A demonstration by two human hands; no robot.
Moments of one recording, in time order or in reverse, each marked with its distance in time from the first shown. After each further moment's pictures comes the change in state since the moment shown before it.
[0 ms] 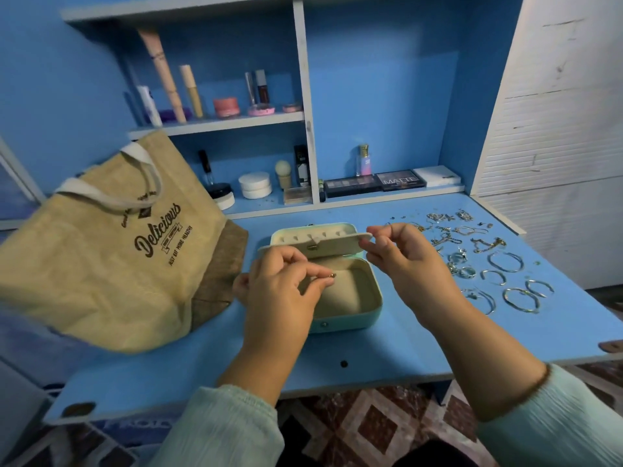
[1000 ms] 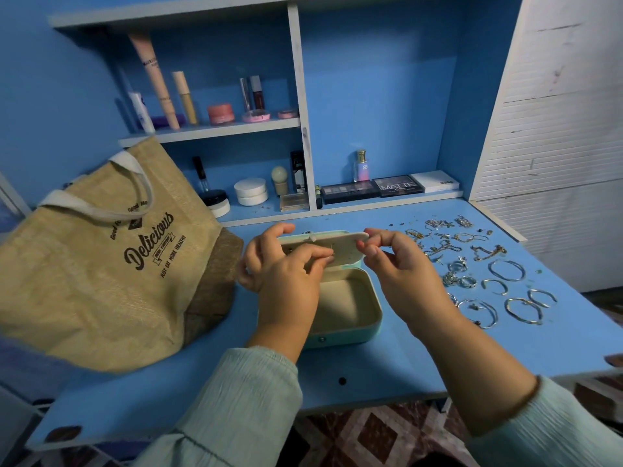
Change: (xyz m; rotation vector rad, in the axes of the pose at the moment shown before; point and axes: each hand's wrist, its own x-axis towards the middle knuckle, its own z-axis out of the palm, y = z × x) left_hand 0.032 -0.002 0.033 0.204 0.151 -0.053; right_hand 0.004 -0.006 0.005 -0.183 0.011 -0.004
